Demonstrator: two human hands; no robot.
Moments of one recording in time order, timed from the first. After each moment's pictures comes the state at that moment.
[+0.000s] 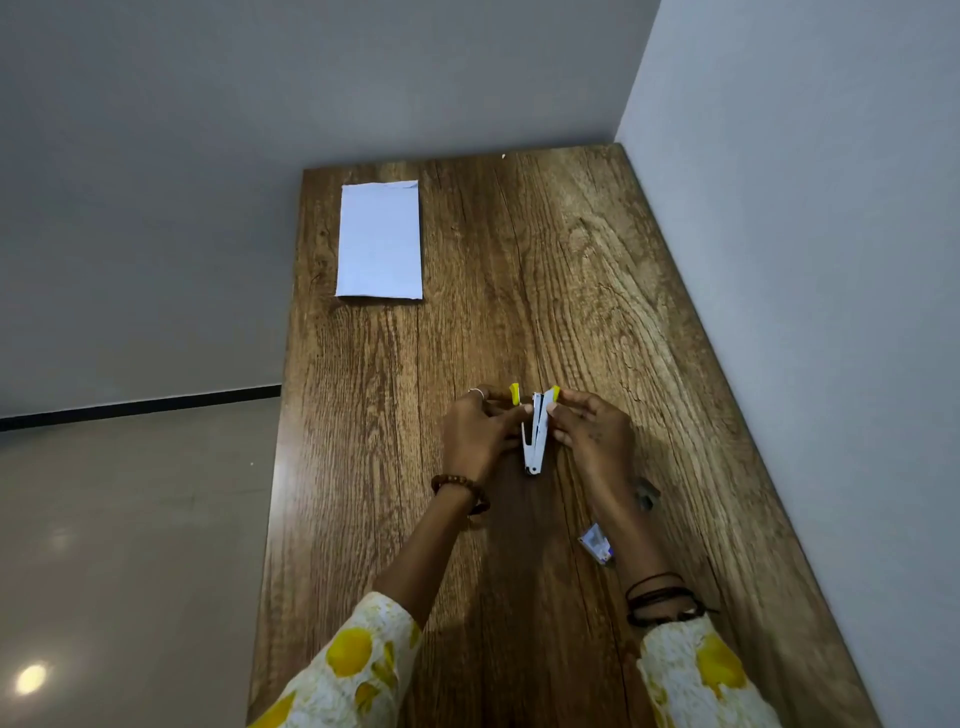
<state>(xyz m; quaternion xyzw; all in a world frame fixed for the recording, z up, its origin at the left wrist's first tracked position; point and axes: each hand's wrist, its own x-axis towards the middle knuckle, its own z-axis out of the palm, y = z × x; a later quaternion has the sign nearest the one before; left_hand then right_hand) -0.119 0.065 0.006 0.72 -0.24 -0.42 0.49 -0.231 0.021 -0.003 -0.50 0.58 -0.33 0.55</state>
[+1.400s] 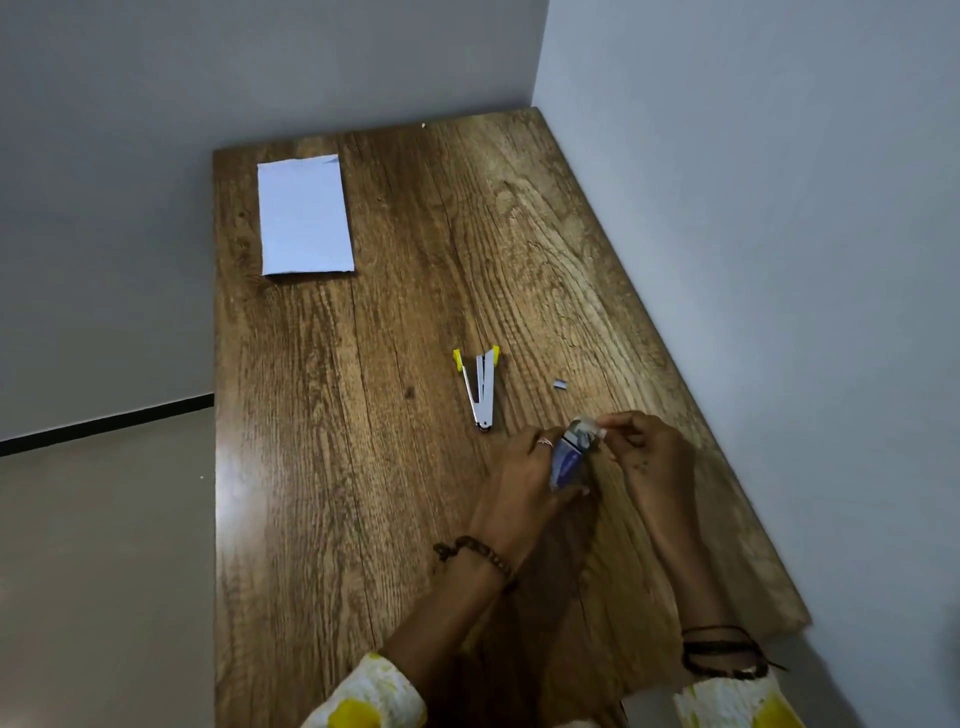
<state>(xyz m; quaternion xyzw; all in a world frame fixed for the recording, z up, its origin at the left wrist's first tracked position) -0.218 0.127 0.004 0.65 -0.62 -0.32 0.30 -0.347 0.072 0.013 -0.64 0.63 -0.29 0.33</state>
